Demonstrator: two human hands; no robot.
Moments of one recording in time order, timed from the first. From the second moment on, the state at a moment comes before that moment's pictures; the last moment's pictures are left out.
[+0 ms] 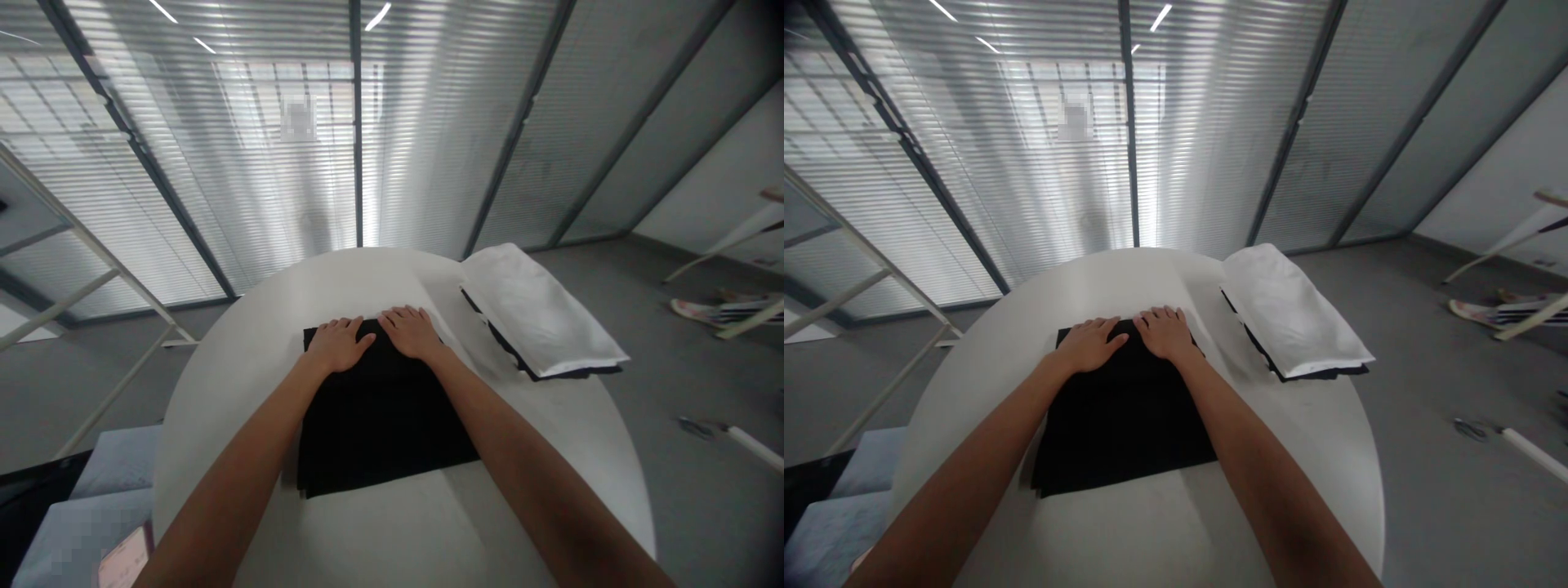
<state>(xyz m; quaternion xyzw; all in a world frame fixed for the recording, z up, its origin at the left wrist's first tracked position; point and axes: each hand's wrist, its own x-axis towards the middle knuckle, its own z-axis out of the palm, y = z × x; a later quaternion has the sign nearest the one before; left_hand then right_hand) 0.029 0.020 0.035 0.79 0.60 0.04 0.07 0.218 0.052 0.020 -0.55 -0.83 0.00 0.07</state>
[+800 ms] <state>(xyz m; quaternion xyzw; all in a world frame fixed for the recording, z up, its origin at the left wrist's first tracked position) -0.055 0.042 0.064 0.75 0.58 0.04 0.31 0.229 0.070 0.032 -0.55 -0.82 0.10 0.07</state>
